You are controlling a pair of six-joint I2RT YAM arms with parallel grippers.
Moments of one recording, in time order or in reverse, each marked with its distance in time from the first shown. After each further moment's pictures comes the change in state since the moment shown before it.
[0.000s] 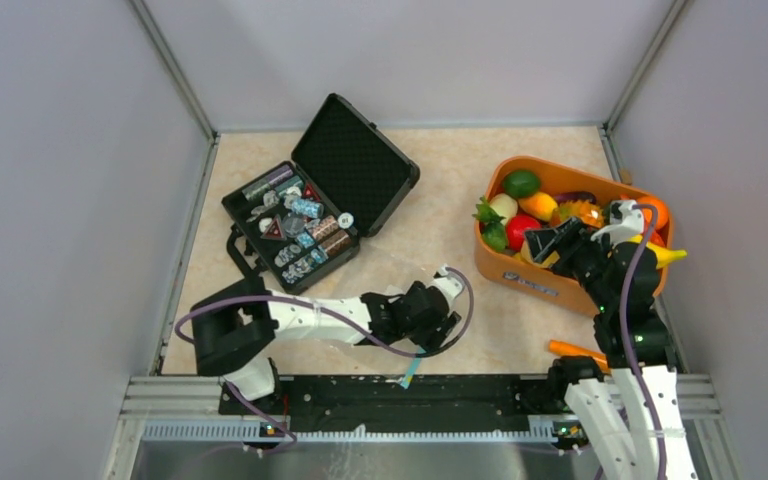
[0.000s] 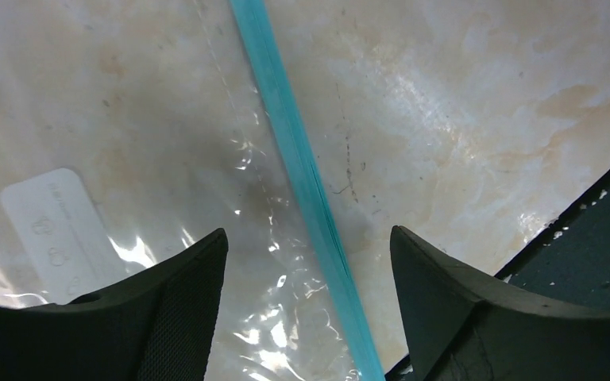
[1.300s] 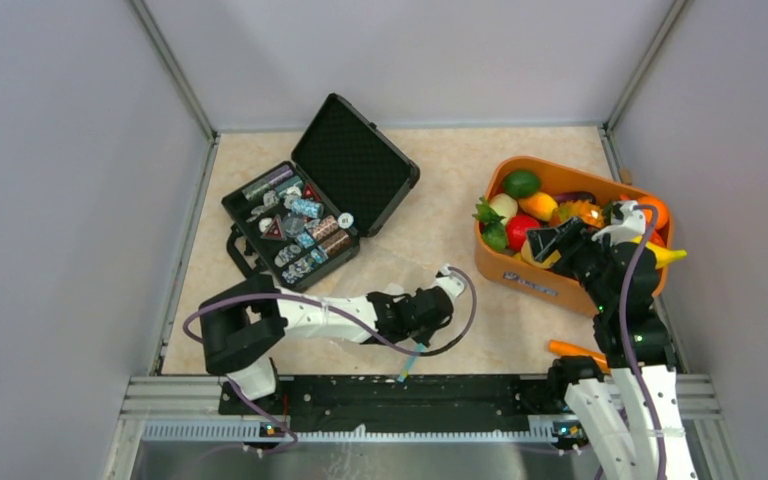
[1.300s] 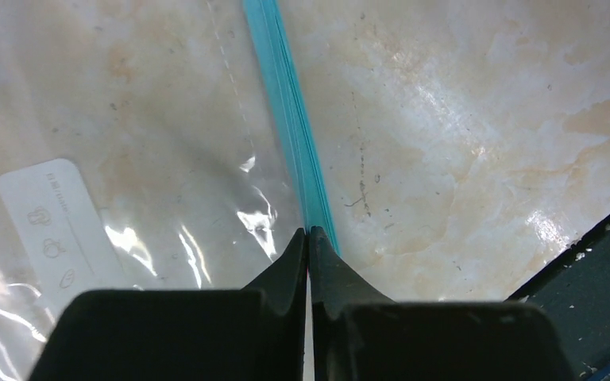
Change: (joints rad) left arm 0.000 0.093 0.033 -0.007 0.003 -0.015; right arm 0.000 0.000 -0.005 -0.004 0.040 0.003
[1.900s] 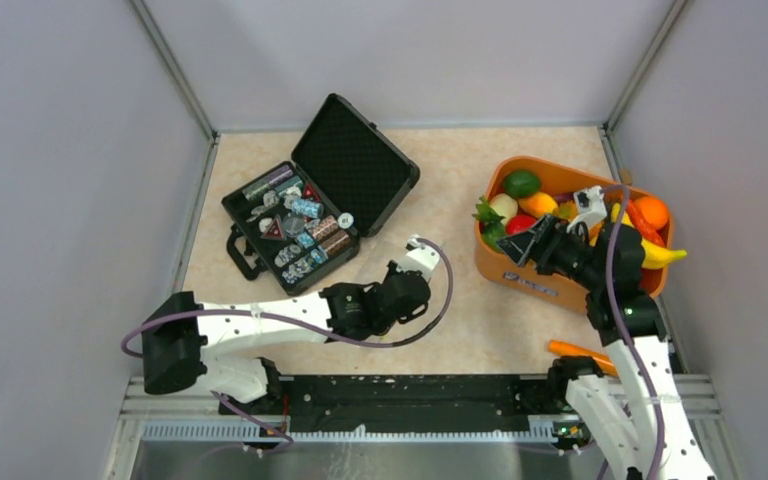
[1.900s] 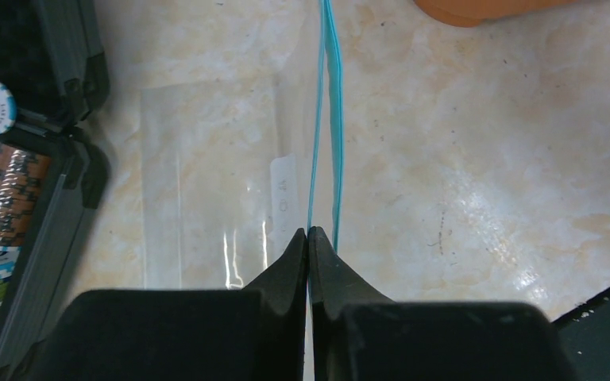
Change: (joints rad) left arm 0.000 -0.320 0.018 -0.128 -0.330 0.041; right arm 0.000 0.113 0.003 0.057 -0.346 0.015
